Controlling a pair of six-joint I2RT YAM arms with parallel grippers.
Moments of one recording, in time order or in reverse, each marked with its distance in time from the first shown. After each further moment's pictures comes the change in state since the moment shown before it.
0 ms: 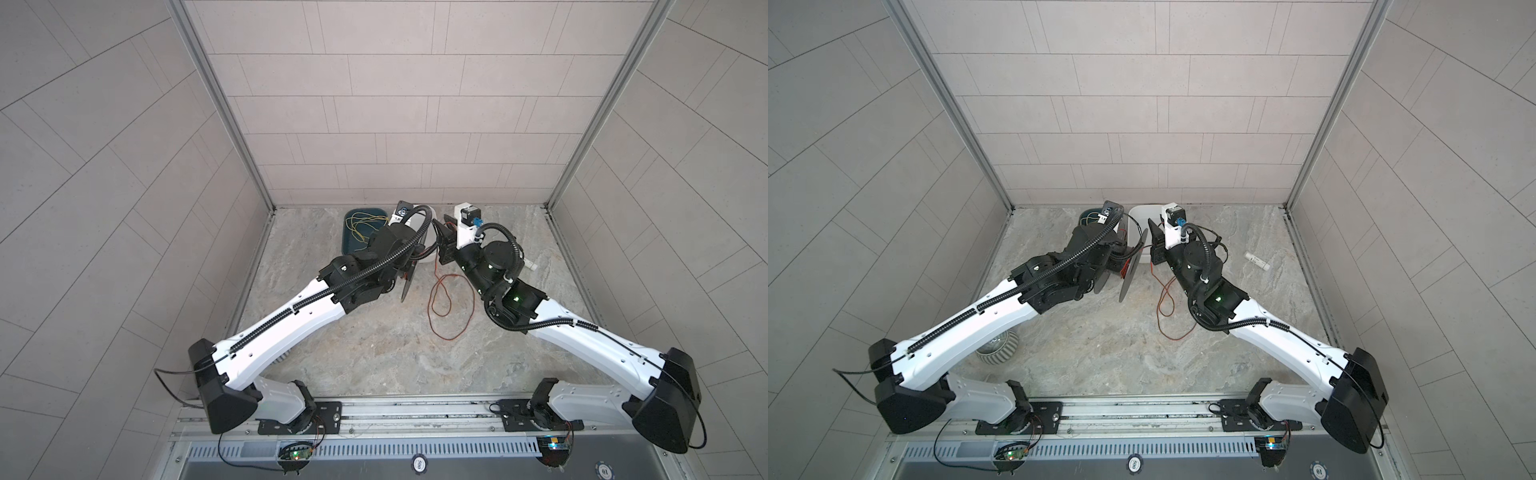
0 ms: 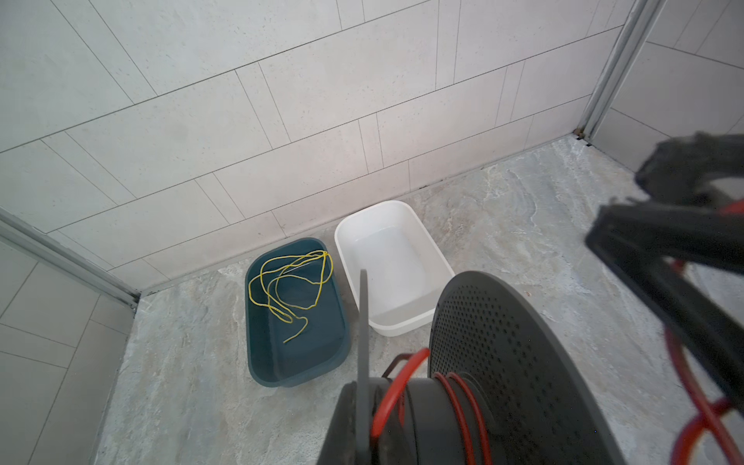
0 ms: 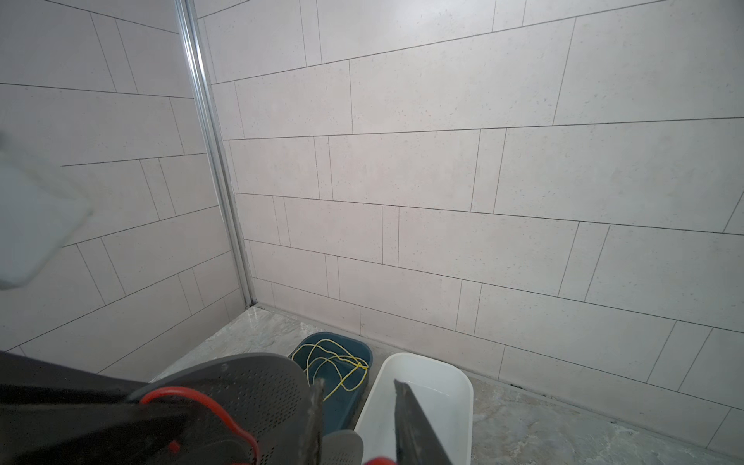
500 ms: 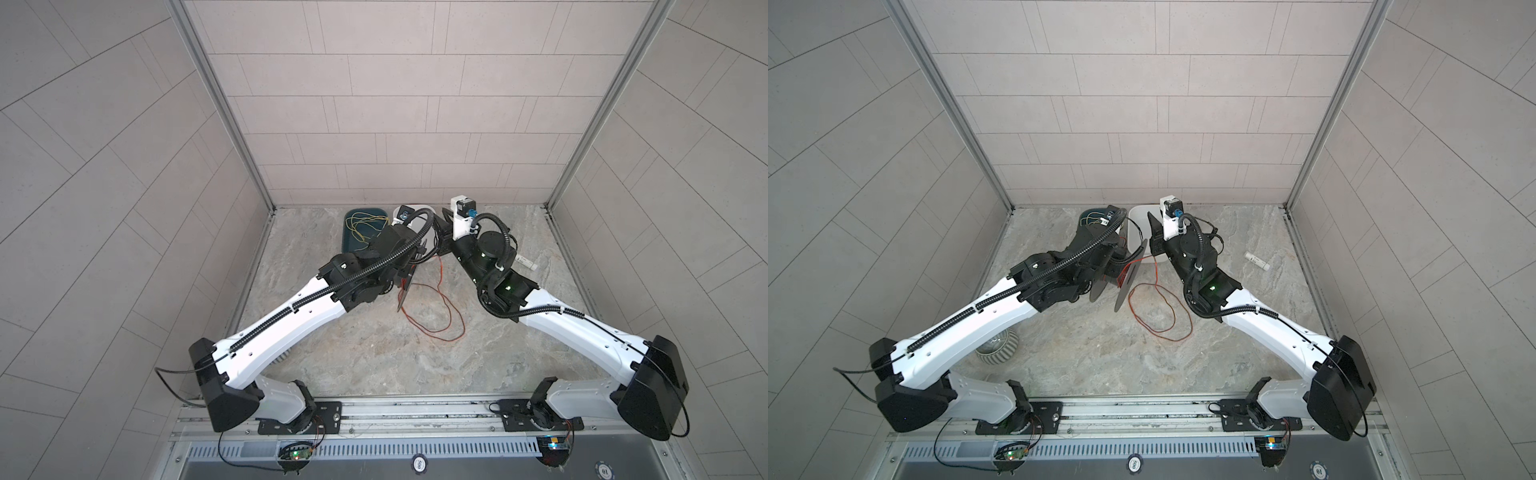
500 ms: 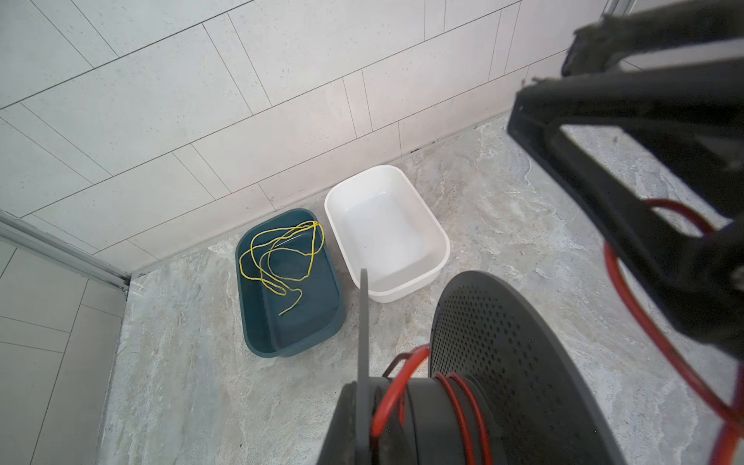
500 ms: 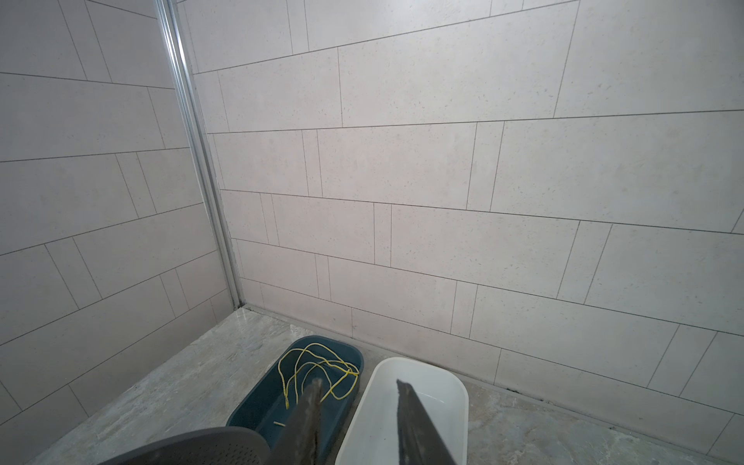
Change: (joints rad) left arm 0.001 0.031 0.055 -0.141 0.026 -0.024; right arm -0.058 0.075 0.056 0.002 -0.053 0.002
